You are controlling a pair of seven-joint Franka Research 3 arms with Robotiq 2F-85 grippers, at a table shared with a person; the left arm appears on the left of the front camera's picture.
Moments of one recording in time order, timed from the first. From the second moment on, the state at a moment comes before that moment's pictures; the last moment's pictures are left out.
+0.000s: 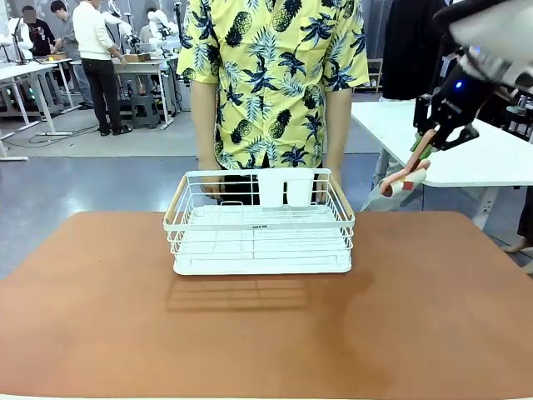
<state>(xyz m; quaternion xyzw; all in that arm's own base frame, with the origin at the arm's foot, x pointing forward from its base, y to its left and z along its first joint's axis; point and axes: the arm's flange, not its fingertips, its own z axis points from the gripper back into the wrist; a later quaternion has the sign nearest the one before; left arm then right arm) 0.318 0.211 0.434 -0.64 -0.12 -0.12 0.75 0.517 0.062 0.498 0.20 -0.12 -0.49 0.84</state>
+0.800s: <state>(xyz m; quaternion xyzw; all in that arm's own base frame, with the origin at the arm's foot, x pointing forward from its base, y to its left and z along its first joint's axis) 0.318 0.211 0.434 -0.64 -0.12 -0.12 0.75 0.514 0.020 0.394 0.26 -0.12 -0.62 0.73</state>
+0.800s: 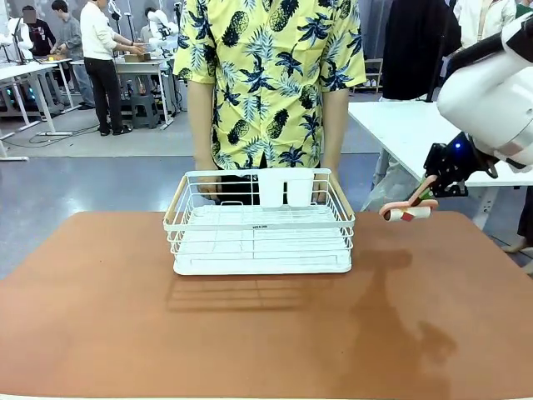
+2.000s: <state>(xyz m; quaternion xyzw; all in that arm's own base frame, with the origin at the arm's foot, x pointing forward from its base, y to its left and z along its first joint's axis) 0.318 0.211 0.434 -0.64 -0.12 -0.12 0.75 0.523 0.011 0.325 0.27 -0.10 -0.64 0.71</state>
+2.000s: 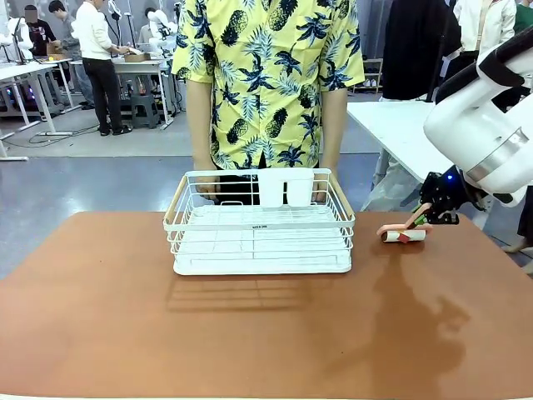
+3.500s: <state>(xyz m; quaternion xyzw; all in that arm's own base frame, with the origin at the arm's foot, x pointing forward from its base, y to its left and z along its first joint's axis) 0.318 0.211 0.434 -0.64 -0.12 -0.12 0.75 0.460 0.022 0.397 0.16 -0.05 -0.63 0.76</state>
